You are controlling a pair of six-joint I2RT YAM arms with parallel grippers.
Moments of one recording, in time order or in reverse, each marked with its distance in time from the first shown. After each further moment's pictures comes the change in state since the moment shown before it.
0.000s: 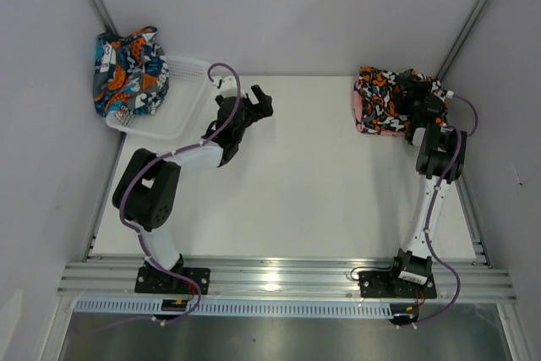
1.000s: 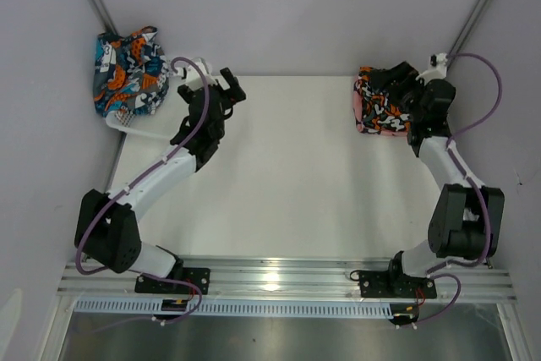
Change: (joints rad) left arm 0.003 -0.343 0.000 -0.214 -0.279 0.119; right arm 0.161 -1.017 -0.545 -0.429 -0.064 -0.671
